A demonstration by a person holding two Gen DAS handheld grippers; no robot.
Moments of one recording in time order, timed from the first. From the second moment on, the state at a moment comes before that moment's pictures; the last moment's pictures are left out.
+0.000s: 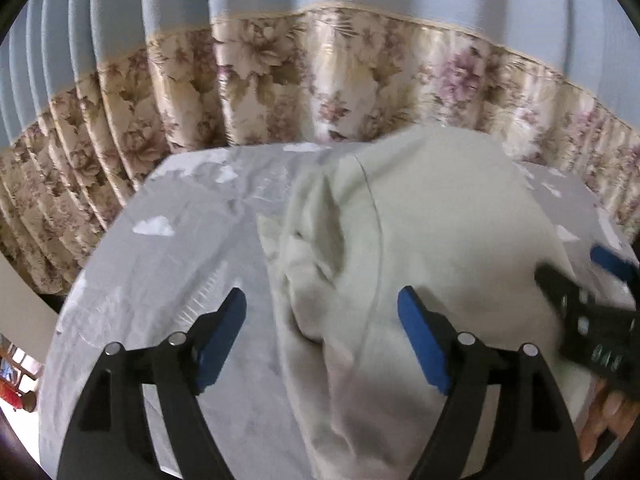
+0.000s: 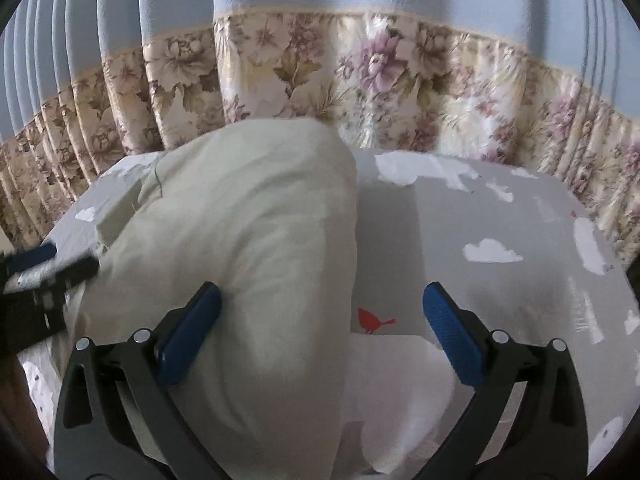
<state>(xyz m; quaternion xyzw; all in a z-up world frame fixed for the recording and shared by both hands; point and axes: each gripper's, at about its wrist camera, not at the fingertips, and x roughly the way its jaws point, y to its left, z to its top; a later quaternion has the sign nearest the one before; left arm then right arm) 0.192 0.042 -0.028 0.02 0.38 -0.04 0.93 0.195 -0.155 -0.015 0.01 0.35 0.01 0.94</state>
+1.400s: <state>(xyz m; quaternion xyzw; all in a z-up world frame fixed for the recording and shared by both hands) 0.307 0.015 -0.010 0.04 0.37 -0.06 0.93 0.309 -0.194 -0.010 -0.01 0.33 0.01 0.94</state>
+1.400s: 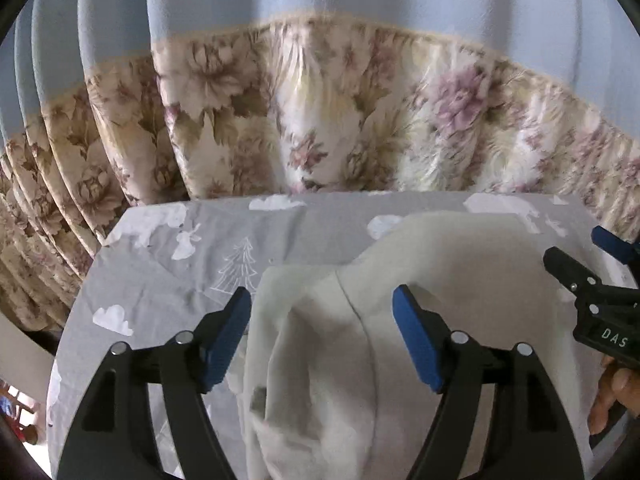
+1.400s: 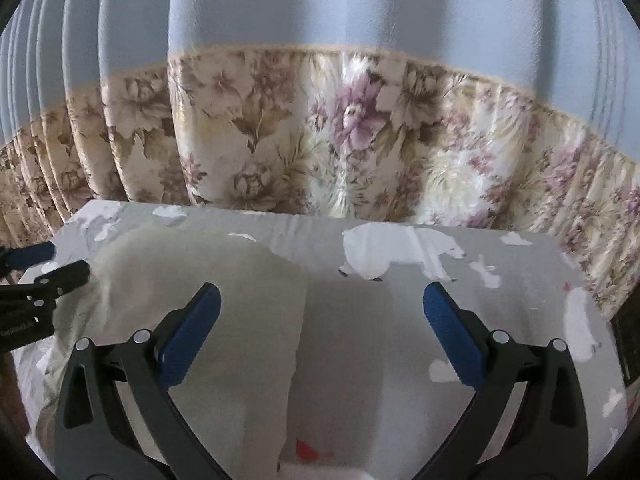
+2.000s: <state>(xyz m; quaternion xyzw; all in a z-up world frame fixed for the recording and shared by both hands) 0.318 0.037 -0.064 0.06 0.41 -0.02 0.91 0.329 -0.190 -0.058 -0.01 0.40 0.04 0.92</state>
